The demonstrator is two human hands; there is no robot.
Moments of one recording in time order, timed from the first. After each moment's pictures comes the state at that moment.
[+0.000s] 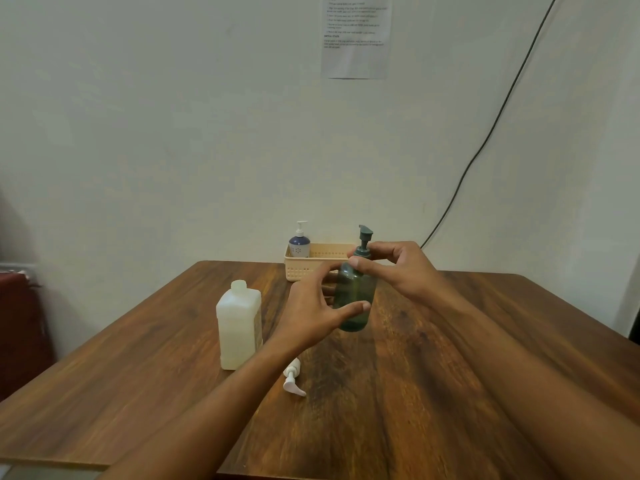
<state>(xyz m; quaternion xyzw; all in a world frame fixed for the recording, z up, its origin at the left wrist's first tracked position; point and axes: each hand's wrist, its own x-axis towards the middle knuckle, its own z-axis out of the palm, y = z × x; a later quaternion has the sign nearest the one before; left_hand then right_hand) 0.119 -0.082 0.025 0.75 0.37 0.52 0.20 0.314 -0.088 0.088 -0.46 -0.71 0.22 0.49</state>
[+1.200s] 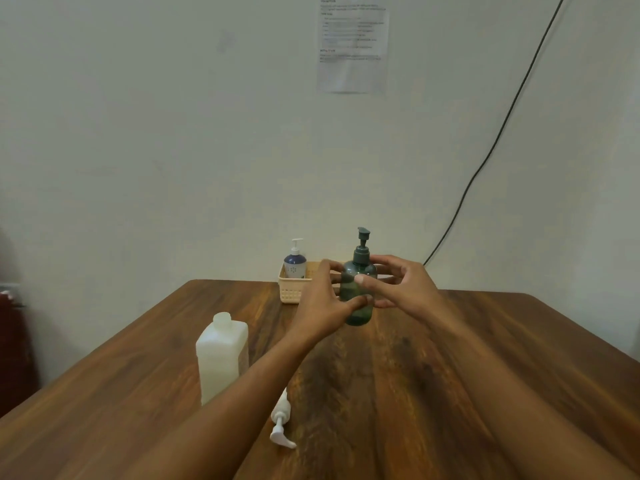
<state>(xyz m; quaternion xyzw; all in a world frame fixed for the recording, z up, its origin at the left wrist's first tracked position) 0.160 0.000 0.048 0.72 0.39 0.52 0.25 0.339 -0.029 0.082 -0.48 -0.65 0.27 0.52</state>
